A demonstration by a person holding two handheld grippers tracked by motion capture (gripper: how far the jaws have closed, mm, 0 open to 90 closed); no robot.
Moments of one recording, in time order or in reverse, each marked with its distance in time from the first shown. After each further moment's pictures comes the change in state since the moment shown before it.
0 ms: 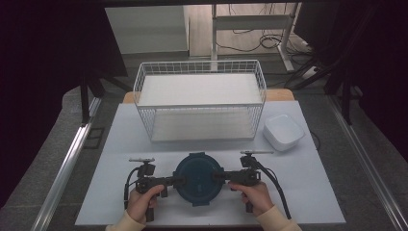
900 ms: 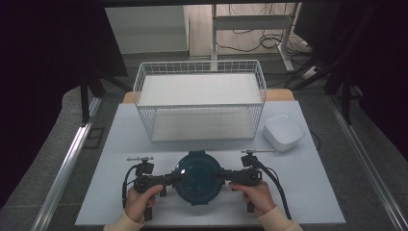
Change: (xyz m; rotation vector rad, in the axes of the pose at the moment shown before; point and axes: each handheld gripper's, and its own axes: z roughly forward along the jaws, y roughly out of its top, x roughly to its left) left arm -0.012 0.003 -0.008 -0.029 0.017 0.089; right arm 0.011 0.001 -0.008 -0.021 0.010 -0.060
